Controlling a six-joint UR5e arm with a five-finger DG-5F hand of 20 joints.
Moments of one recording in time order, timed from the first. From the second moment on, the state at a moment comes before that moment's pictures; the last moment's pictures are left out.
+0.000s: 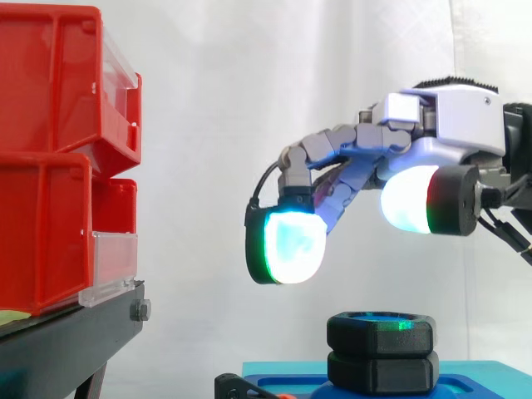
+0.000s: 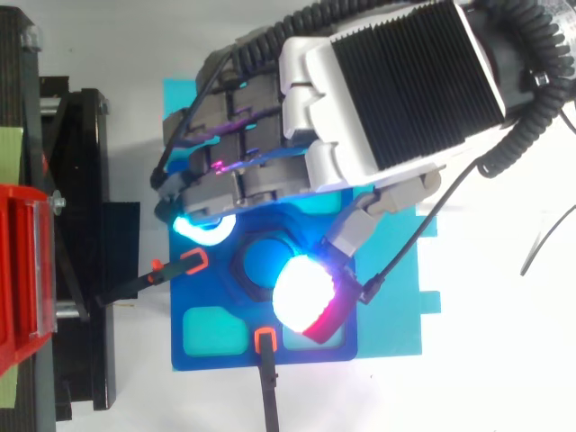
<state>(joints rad) -0.06 -2.28 -1.12 -2.76 -2.03 -1.41</state>
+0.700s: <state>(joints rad) 0.04 -2.28 -1.12 -2.80 -1.91 -1.41</state>
